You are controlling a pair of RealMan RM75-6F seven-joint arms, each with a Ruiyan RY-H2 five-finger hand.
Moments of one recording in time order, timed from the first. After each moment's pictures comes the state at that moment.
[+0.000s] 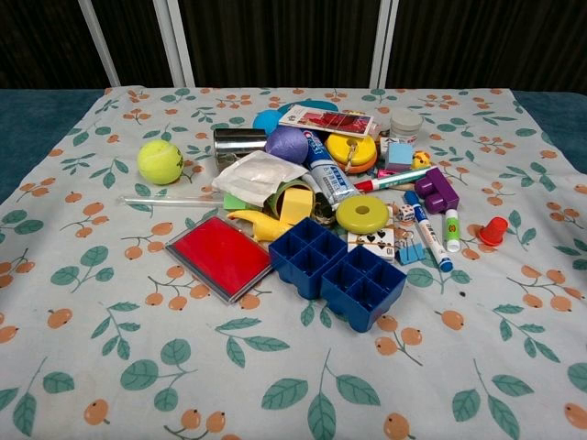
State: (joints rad) left arm -0.07 -1.09 -0.12 -1.66 1.35 1.50 0.03; right arm 0.08 -1.23 0.08 -1.52 -1.51 1.53 -0.12
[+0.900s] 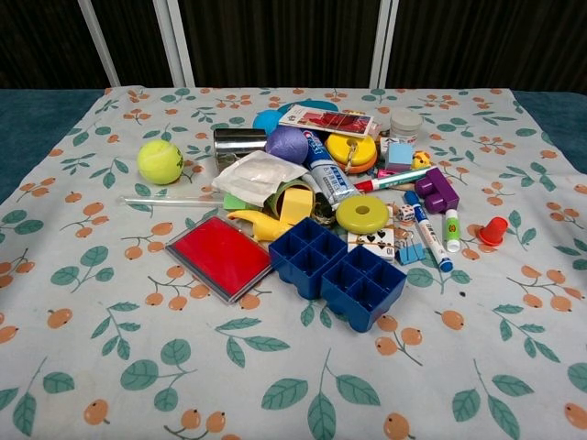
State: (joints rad) left arm -0.06 -1.09 -0.12 -1.67 1.35 1.50 0.03; right arm 0.08 -1.22 0.07 -1.53 -1.50 1.50 -0.10
